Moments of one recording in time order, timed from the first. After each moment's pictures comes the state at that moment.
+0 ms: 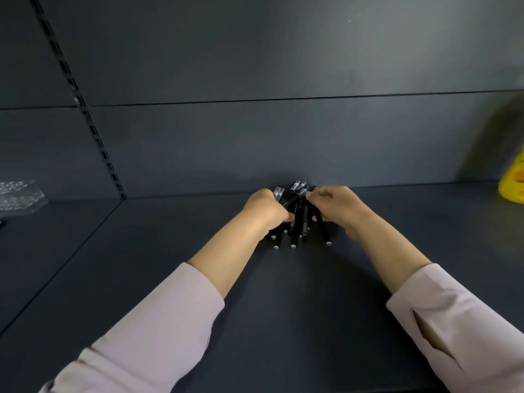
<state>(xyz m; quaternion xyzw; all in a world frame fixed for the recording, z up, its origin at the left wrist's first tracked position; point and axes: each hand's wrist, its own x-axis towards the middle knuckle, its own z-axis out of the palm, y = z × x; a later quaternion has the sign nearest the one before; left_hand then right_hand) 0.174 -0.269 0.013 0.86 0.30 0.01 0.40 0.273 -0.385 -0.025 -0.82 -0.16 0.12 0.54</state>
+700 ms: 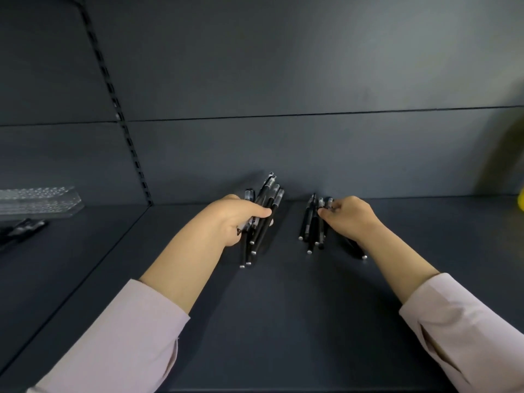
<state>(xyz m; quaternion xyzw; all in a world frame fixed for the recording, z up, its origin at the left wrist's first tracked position) 0.122 -0.214 0.031 0.70 0.33 0.03 0.63 0.252 -0.387 -0.008 -0.93 -0.19 0.03 0.31</state>
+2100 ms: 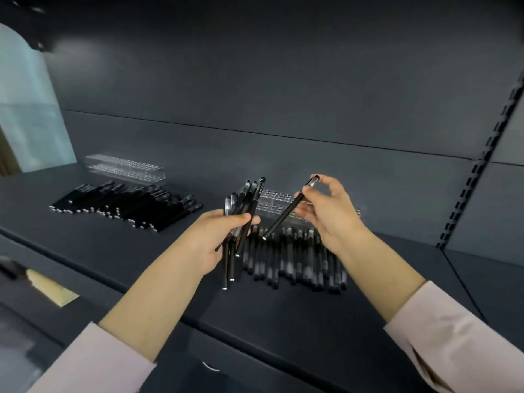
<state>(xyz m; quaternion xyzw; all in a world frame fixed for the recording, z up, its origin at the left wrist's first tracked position) -0.277 0.206 0.039 0.56 0.36 0.28 0.69 -0.115 0.115 0.060 -0.58 -0.26 0.26 0.73</state>
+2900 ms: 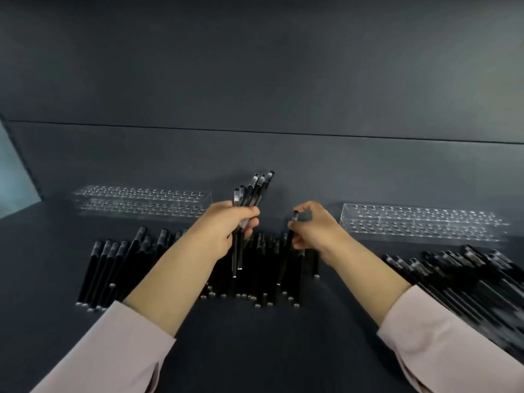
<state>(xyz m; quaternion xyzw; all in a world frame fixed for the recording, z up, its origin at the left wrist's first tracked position) -0.341 0.549 0.029 0.61 0.31 0.19 0.71 -0.233 0.421 0.009 -0.78 -0.21 0.20 0.56</state>
